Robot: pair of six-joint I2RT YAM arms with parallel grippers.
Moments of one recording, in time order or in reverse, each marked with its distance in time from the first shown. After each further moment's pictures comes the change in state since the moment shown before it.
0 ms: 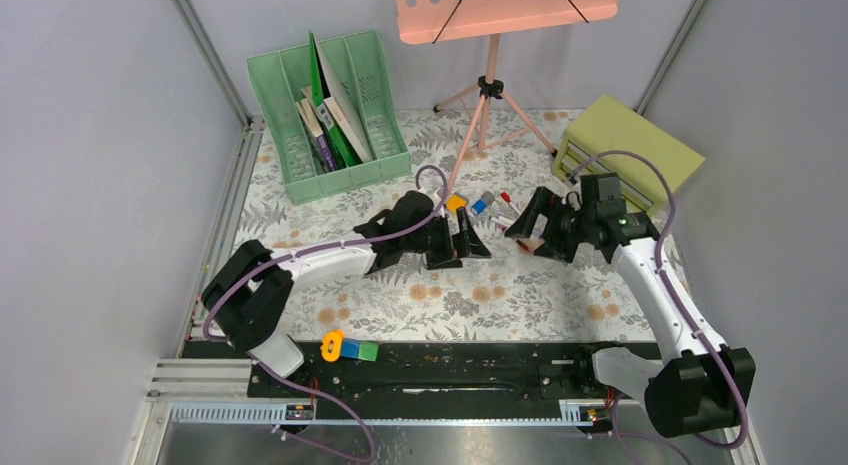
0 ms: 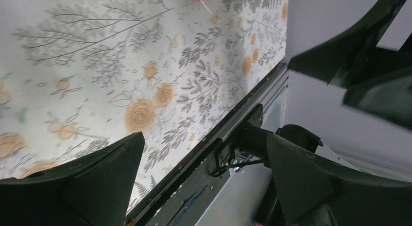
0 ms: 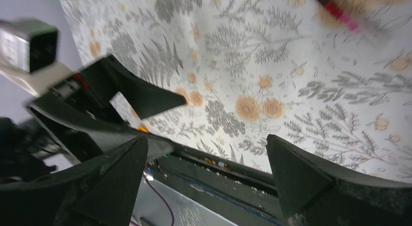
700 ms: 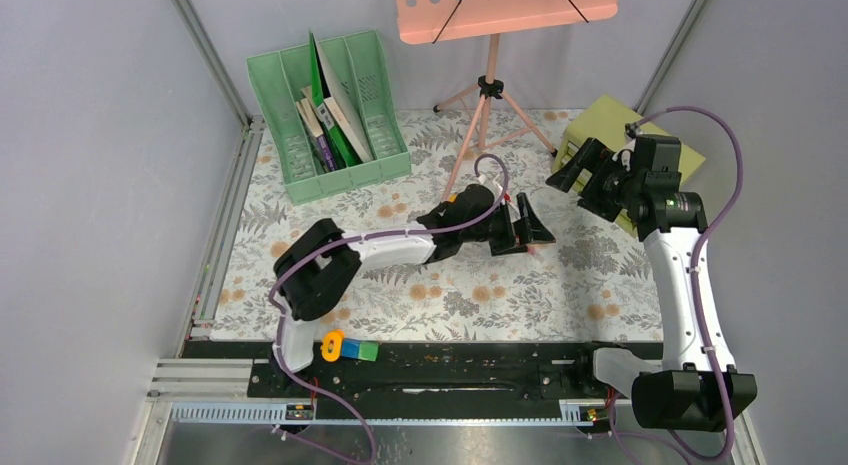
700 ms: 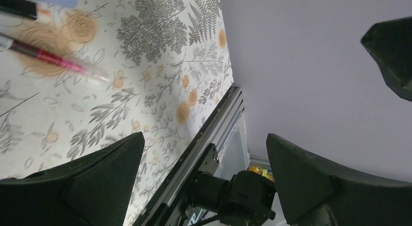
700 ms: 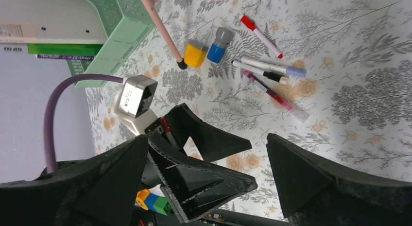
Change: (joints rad) left arm -0.163 0.355 0.359 0.224 -0.067 -0.127; right arm -0.227 0.021 0.320 -0.067 0.085 -0.080
